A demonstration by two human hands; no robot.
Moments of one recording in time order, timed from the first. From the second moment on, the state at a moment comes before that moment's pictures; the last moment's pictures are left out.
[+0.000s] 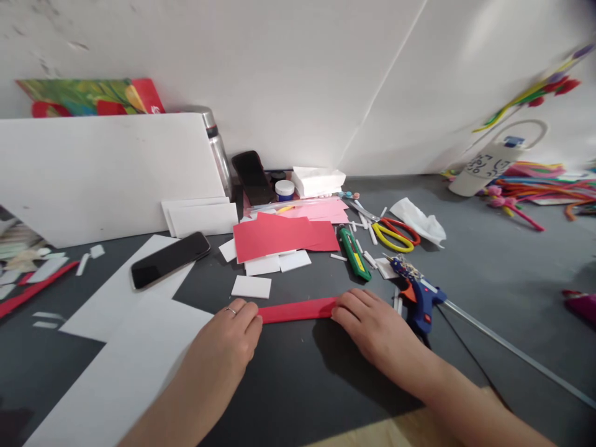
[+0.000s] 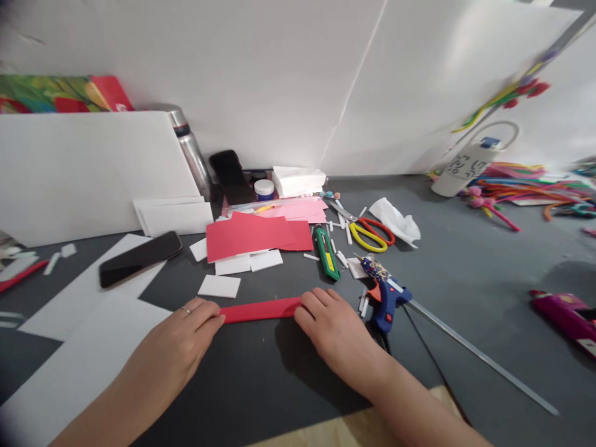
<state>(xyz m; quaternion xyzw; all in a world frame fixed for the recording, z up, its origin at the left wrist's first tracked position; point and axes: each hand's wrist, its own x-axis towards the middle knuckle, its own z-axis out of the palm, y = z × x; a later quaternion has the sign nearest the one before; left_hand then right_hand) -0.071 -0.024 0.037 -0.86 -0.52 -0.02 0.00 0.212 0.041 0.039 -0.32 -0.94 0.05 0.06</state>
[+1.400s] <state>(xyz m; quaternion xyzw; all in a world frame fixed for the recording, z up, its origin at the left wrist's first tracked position) -0.082 -0.014 0.031 -0.85 -0.50 -0.15 -0.06 0.213 0.061 0.032 -0.33 -0.92 0.12 0.16</state>
